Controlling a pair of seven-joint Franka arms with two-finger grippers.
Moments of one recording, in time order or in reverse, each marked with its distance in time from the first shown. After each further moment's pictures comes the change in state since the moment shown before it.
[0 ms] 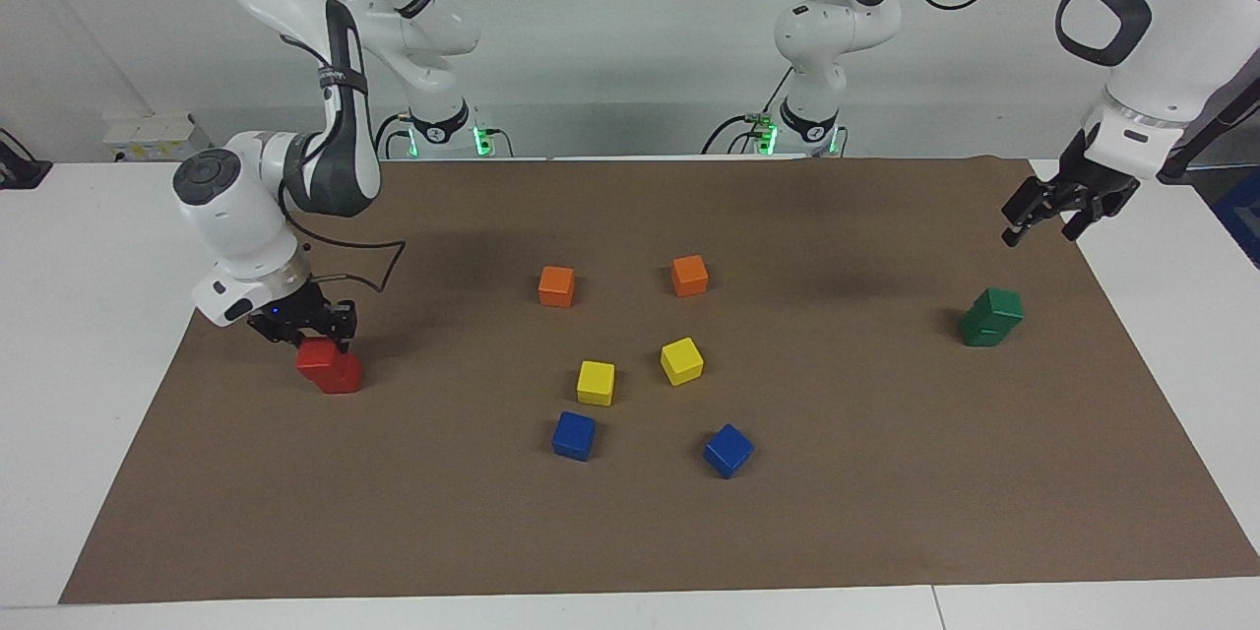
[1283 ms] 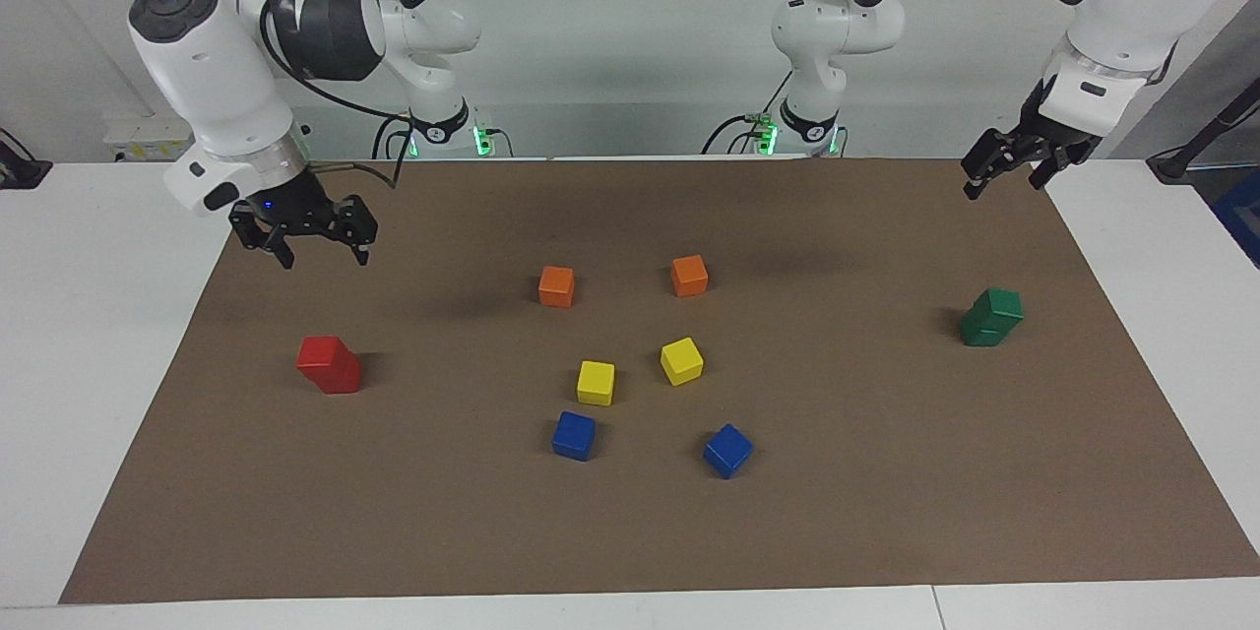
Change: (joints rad) left arm -0.209 -0.008 0.105 0.096 0.069 -0.162 -0.056; right arm 0.073 -0.190 0.038 0.285 0.000 -0.530 0.117
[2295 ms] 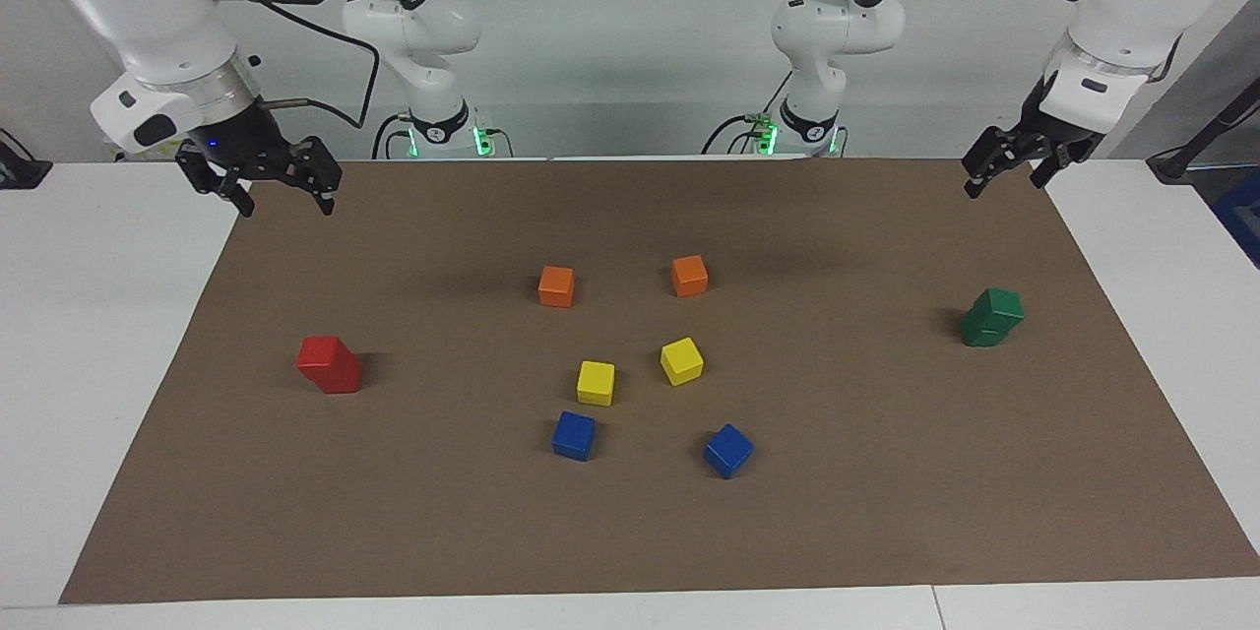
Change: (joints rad) left arm -0.001 0.003 0.002 0.003 0.000 0.002 0.000; right arm -0.013 0.042 -0.009 0.229 -0.001 -0.233 0.000
